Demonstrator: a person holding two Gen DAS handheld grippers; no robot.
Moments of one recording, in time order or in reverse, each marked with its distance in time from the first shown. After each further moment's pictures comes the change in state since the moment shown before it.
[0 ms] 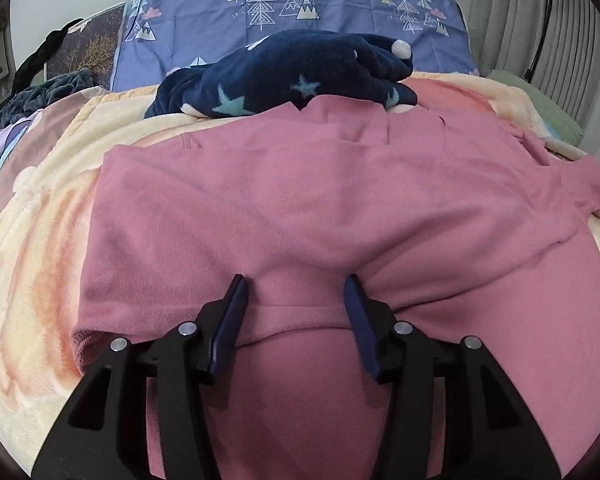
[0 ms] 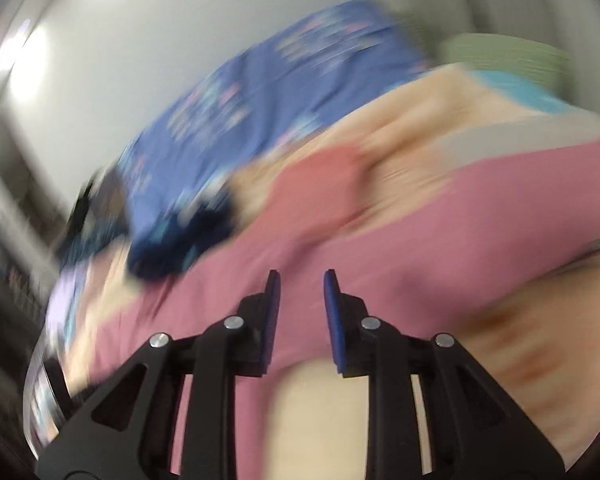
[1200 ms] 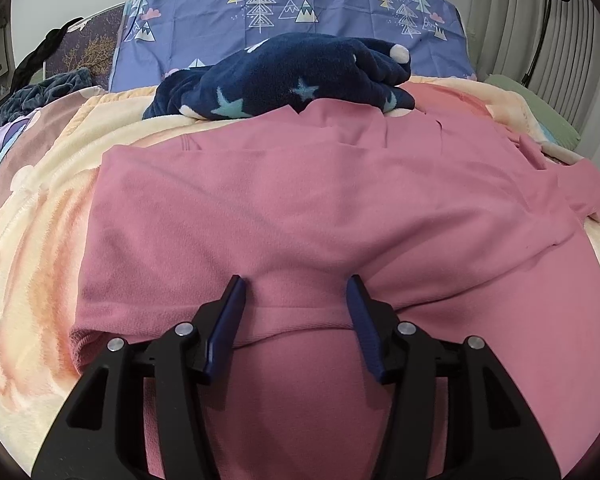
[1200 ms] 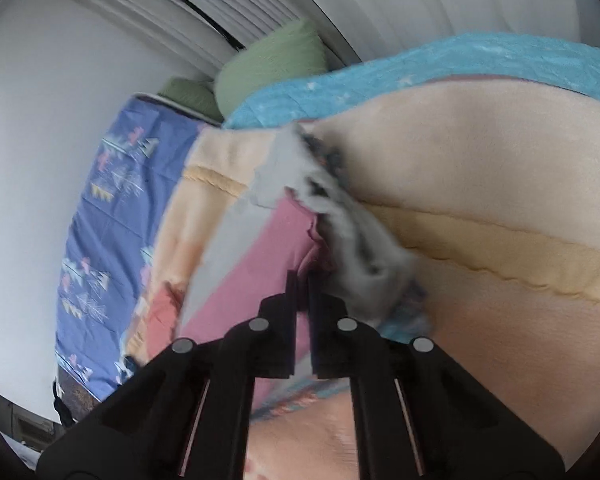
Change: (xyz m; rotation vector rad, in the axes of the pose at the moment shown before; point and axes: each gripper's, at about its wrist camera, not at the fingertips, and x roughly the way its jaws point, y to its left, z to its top) left arm -0.001 0.003 -0.002 -0.010 -0.009 -0.015; right arm -0.054 -0.193 0.055 0.594 -0.161 -0.302
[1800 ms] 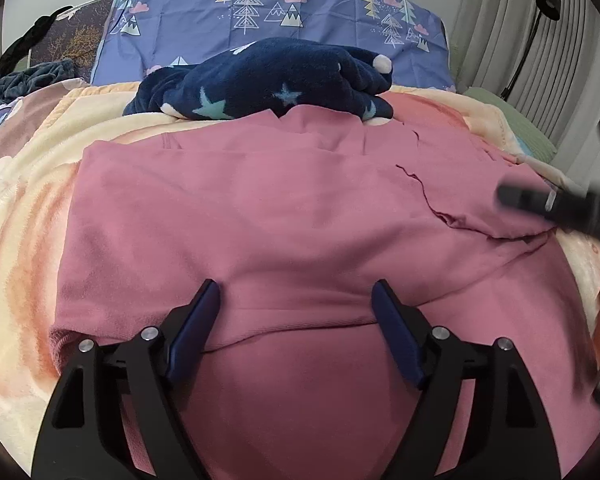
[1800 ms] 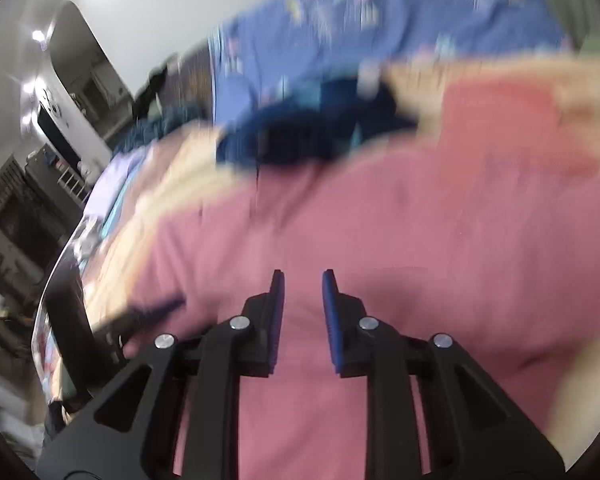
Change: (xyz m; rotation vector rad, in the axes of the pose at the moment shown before) left arm -0.003 0.005 -0.001 -0.031 -0.016 -0.125; right arm 0.032 0.247 -0.384 -0.939 0.605 0.461
